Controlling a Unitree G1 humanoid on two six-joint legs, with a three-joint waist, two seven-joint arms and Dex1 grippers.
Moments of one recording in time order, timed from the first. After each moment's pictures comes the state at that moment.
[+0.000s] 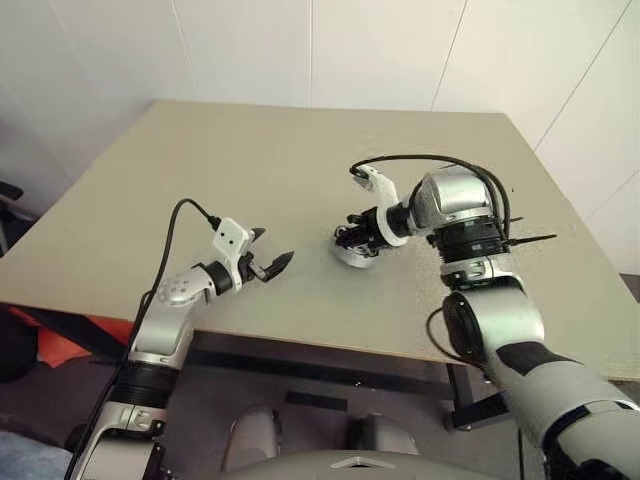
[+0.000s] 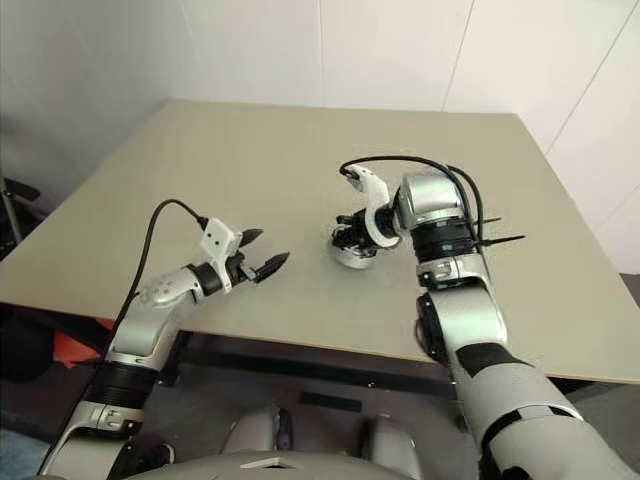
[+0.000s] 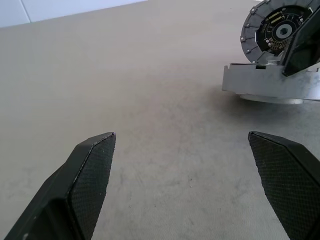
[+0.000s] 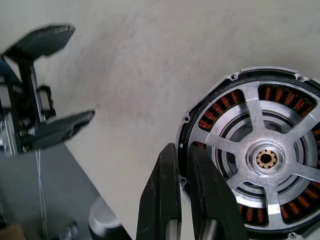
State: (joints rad) left arm -0.26 0.34 -0.04 0.06 -0.22 0.23 -0.66; right arm -1.05 -0.15 -0.11 0.47 -0.05 1.61 0.80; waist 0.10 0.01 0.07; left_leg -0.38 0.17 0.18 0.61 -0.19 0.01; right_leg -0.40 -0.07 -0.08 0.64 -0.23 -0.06
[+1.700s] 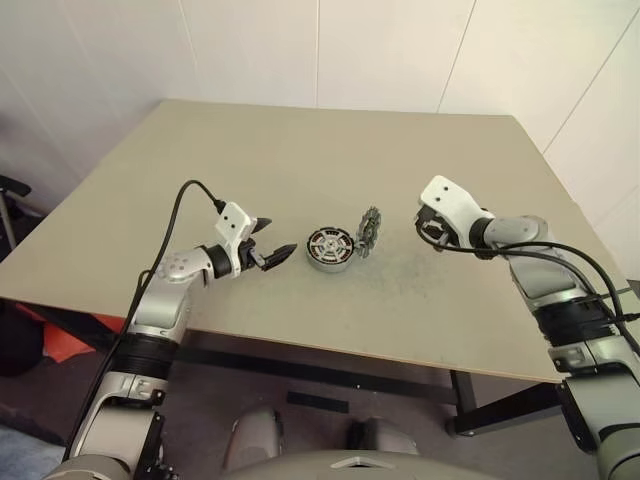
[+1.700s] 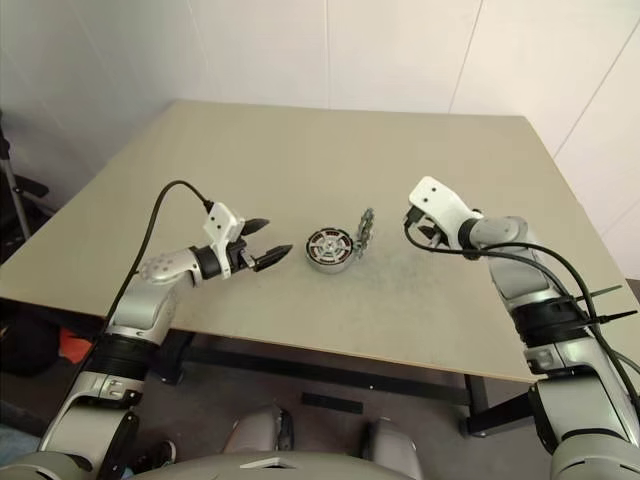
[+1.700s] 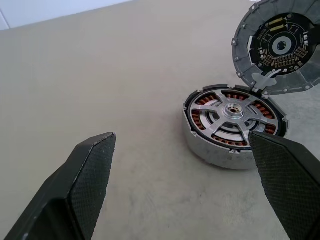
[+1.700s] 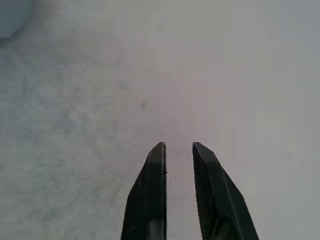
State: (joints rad) left arm -0.40 0.37 -0.05 0.19 -0.23 0.24 -0.79; right arm -0.52 -0.71 0.18 0.13 -0.08 0.51 0.77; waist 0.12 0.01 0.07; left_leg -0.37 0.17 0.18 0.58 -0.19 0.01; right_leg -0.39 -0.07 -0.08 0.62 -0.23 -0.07
